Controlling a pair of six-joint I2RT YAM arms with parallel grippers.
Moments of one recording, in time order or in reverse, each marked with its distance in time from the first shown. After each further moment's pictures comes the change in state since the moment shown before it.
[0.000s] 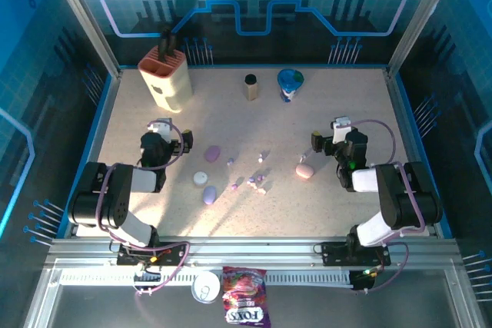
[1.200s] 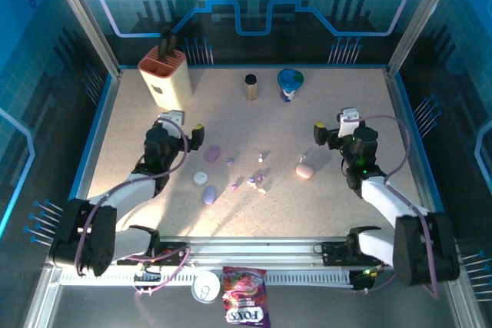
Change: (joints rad) left arm -0.199 -0.344 0.094 -0.362 -0.057 0.083; right arm 0.042 -0.442 0.069 -0.399 0.000 0.048
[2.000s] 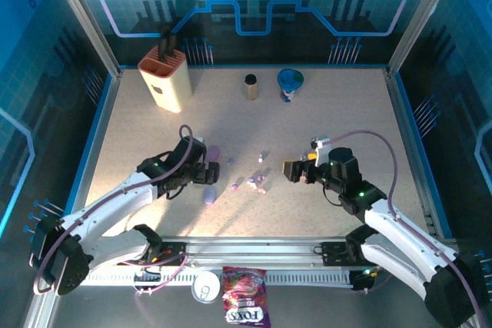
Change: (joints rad) left arm -0.412 -0.134 0.277 -1.158 -0.161 -0.498; right arm 0.405 -0.289 -0.048 -0.489 -0.101 0.396
